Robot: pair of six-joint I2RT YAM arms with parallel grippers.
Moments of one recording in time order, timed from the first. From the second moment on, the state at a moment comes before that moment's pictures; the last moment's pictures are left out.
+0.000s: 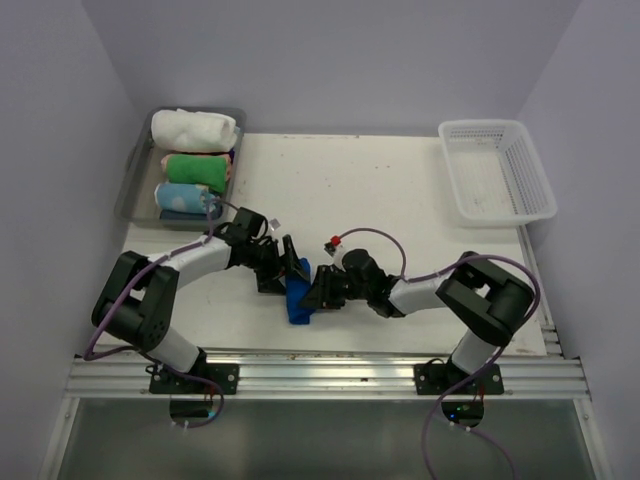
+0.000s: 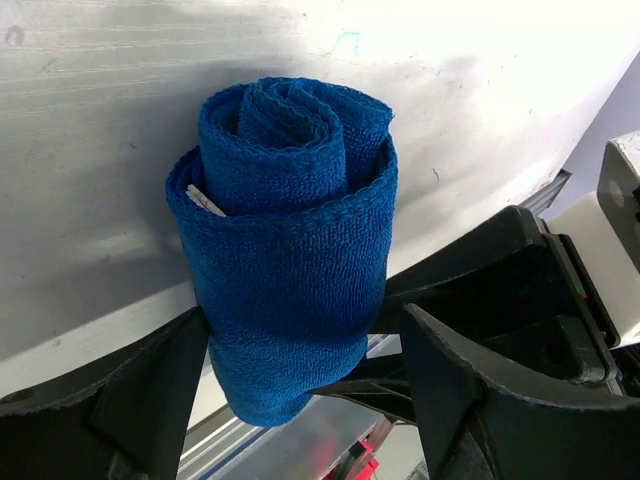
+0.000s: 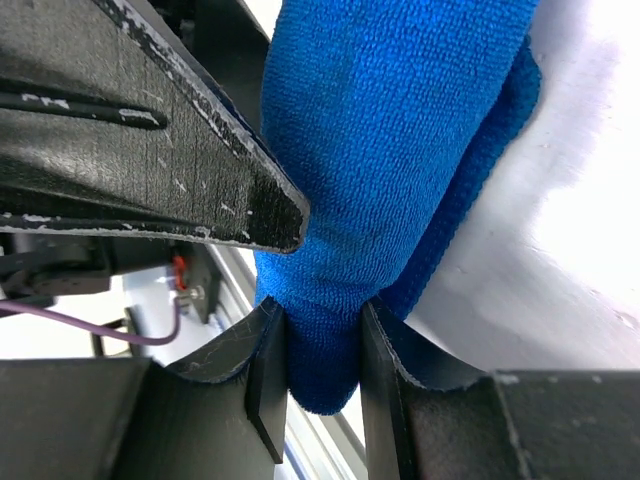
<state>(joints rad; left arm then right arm) -0.41 1.56 0.79 -0.36 0.60 -0.77 0.89 1.68 0.58 0.54 -0.37 0.94</state>
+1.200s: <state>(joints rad) -0.45 1.64 0.78 -0.32 0.59 -0.78 0.85 1.89 0.47 1.04 -0.47 1.19</state>
